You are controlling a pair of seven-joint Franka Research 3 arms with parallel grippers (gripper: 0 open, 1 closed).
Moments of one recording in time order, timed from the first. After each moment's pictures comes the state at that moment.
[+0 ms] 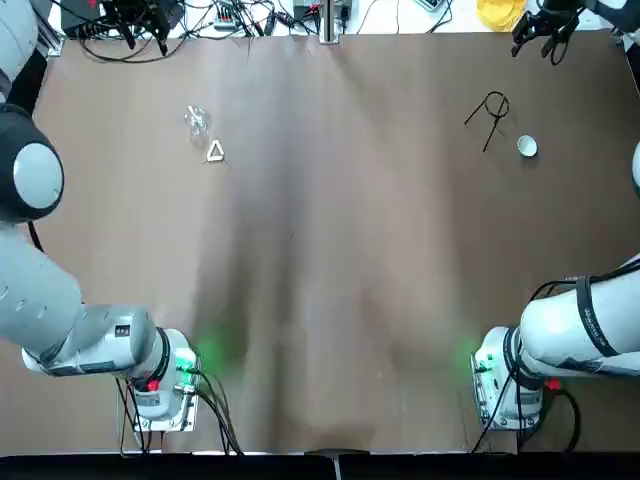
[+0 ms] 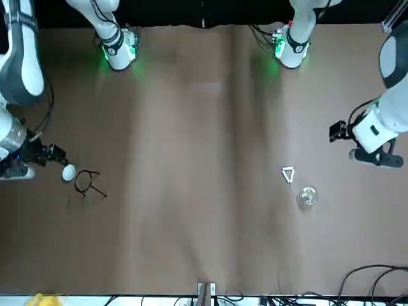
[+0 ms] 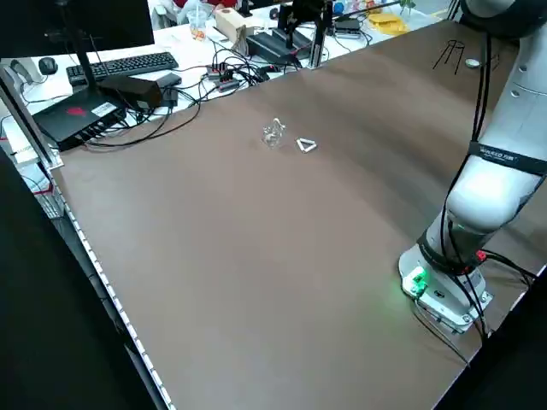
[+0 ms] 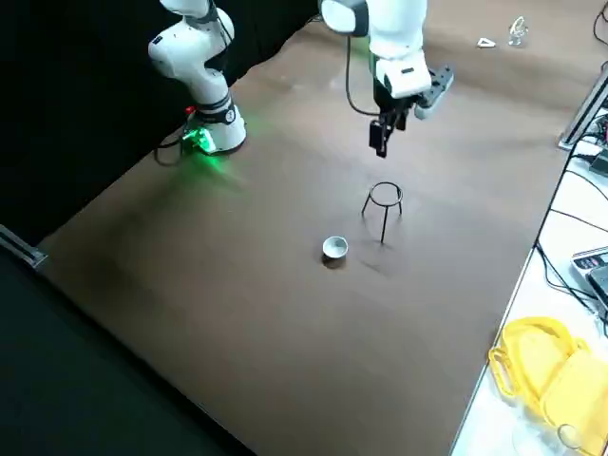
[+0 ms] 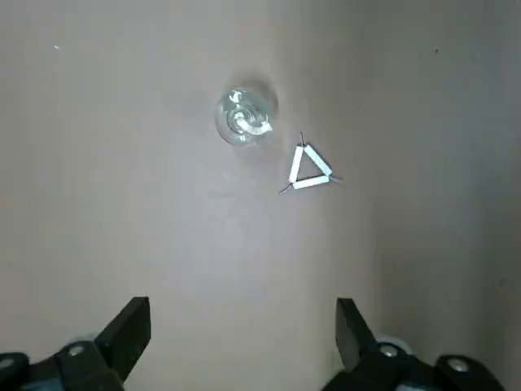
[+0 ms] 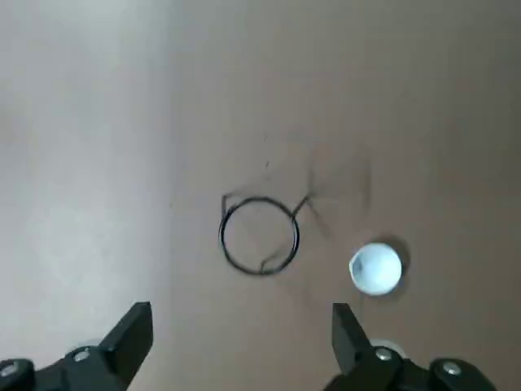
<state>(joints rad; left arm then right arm) 0.04 0.17 -0.14 -1.58 0.06 1.63 0.09 -0.12 0.17 0.02 -1.79 0.05 2.02 -0.13</state>
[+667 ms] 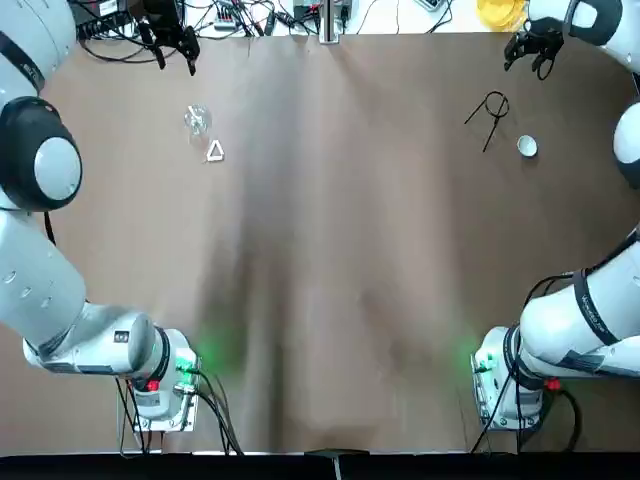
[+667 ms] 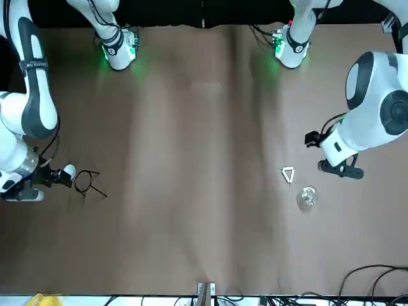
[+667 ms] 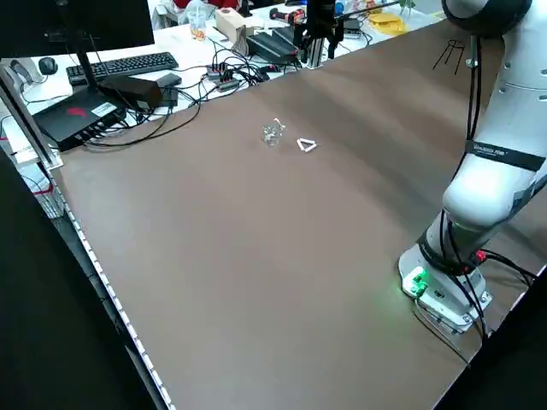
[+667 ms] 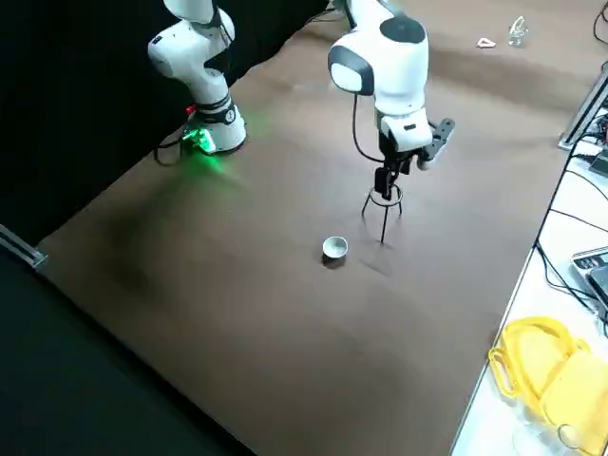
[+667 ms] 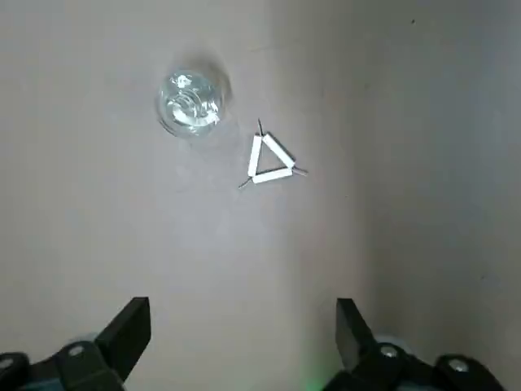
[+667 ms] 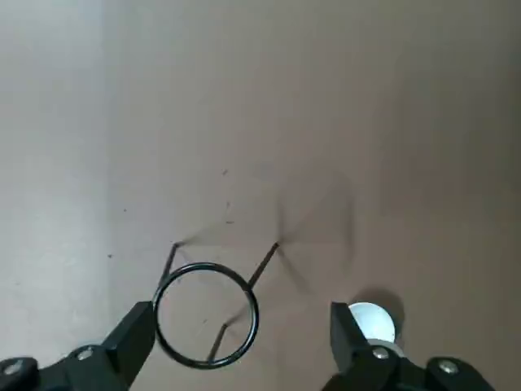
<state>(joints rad) -0.06 0.27 -0.14 -1.58 0.06 1.63 0.00 -0.15 0.35 0.01 -1.78 0.01 2.22 -0.13</state>
